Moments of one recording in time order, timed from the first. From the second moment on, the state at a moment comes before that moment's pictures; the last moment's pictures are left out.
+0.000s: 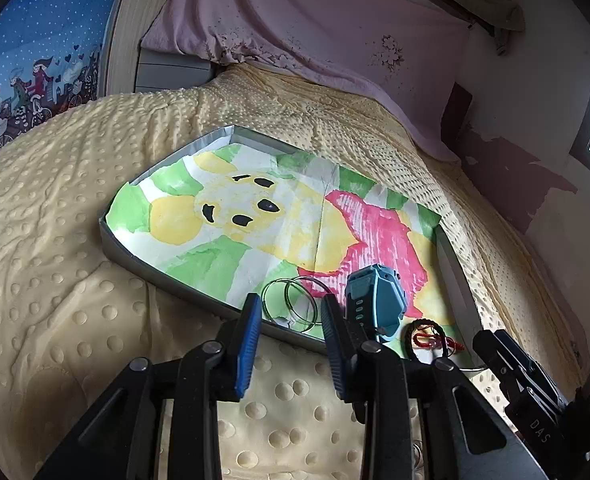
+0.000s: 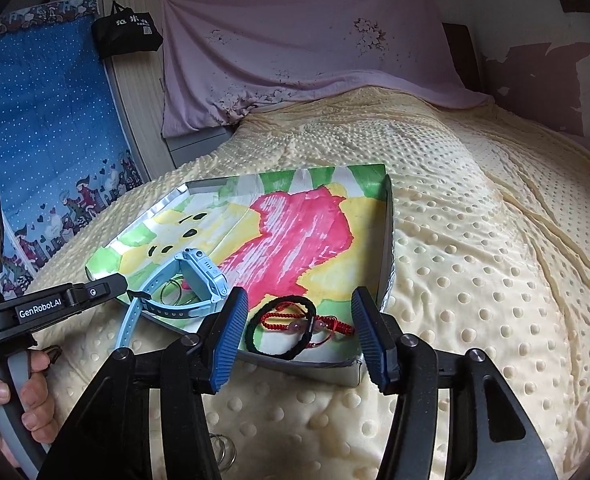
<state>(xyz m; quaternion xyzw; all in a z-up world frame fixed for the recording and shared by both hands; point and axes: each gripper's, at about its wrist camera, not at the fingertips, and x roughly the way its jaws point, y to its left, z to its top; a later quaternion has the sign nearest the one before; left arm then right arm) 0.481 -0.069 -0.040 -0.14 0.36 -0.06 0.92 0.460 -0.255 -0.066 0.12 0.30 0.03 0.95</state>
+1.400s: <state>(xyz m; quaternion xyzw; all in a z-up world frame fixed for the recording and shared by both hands) 0.289 -0.055 0.005 -0.04 0.23 0.01 0.97 0.283 -0.267 -0.018 0.10 0.20 0.04 0.97</state>
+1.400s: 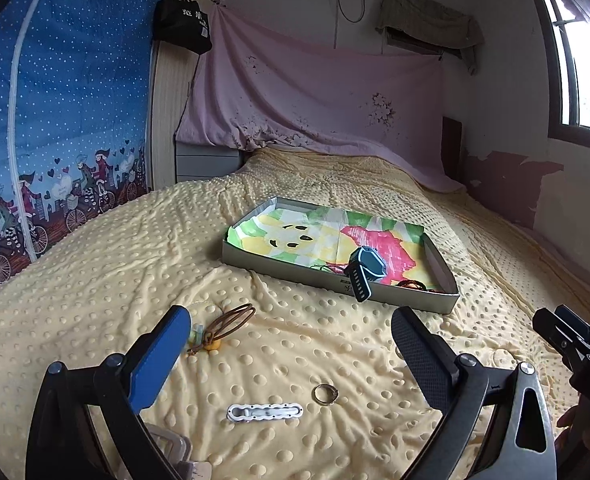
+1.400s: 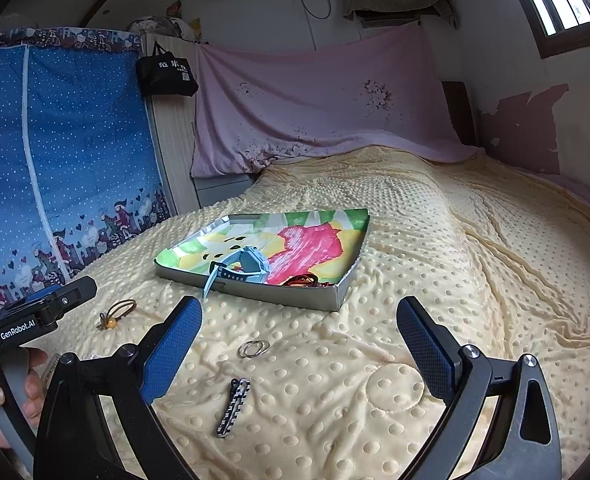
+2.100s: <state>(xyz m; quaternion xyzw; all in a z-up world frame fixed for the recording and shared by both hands) 0.216 0.004 -0.026 -0.05 0.26 0.07 0.96 0.265 -0.208 -0.026 0.07 0.23 0.14 0.96</state>
